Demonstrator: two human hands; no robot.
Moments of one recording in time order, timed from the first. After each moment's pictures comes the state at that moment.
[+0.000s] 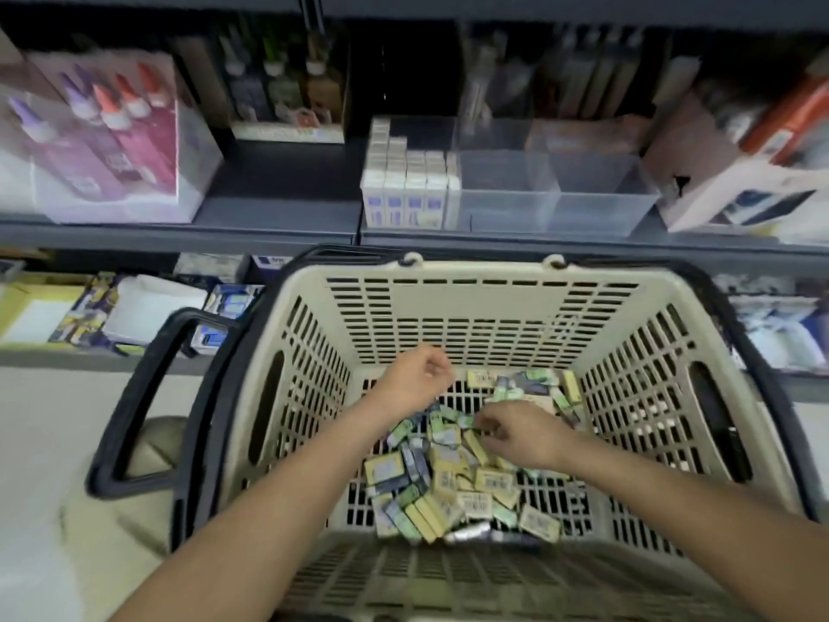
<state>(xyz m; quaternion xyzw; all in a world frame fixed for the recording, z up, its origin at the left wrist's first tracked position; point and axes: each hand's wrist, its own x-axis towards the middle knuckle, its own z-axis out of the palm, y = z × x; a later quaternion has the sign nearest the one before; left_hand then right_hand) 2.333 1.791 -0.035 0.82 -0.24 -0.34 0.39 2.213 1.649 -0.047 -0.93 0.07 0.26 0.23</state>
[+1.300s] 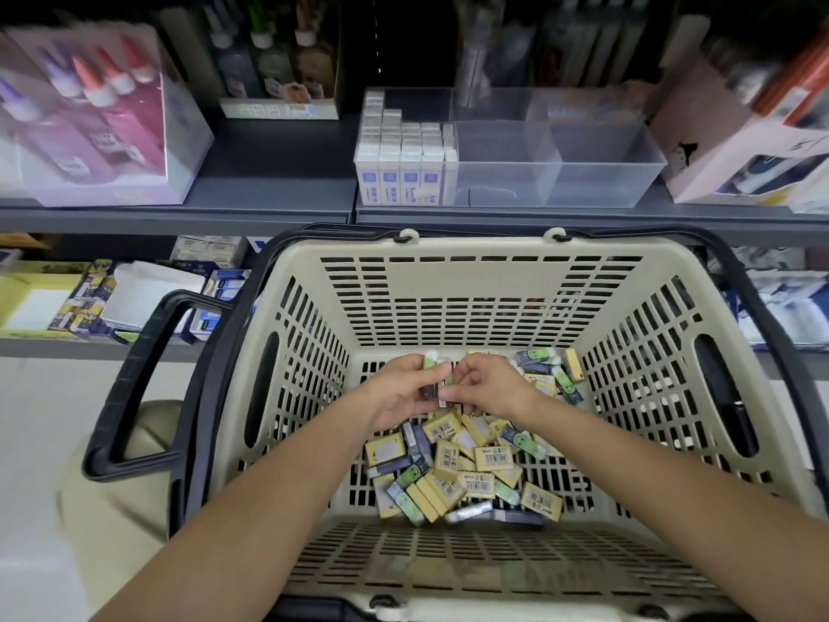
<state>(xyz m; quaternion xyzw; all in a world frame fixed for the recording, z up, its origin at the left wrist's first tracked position) 2.331 1.804 -0.074 0.56 0.03 -0.56 0.62 2.247 1.666 -0.072 -0.78 0.23 0.14 0.56</state>
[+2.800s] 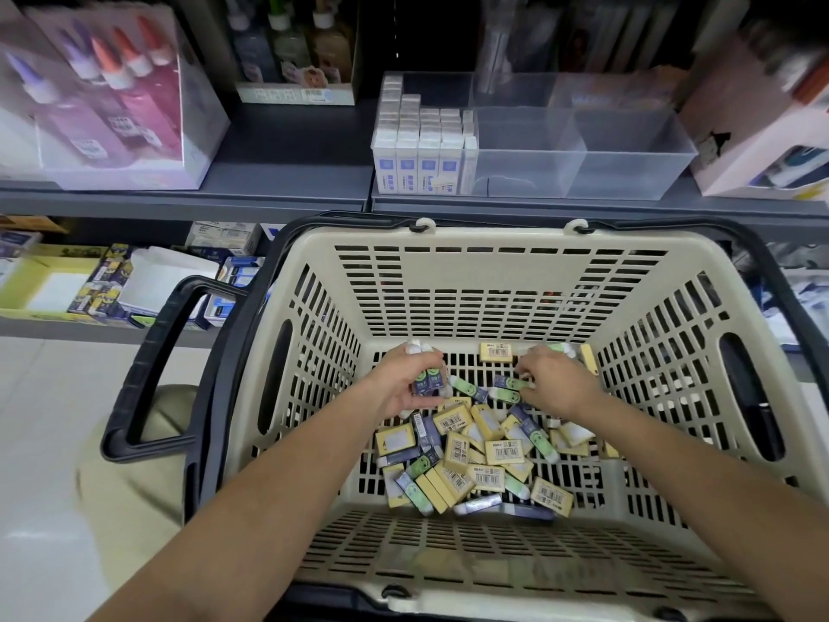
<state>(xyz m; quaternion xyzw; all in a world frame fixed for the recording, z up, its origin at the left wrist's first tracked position) 2.337 1.807 -0.072 0.63 0.11 -0.50 0.59 2.226 1.614 -0.082 -0.96 0.17 0.20 0.12</state>
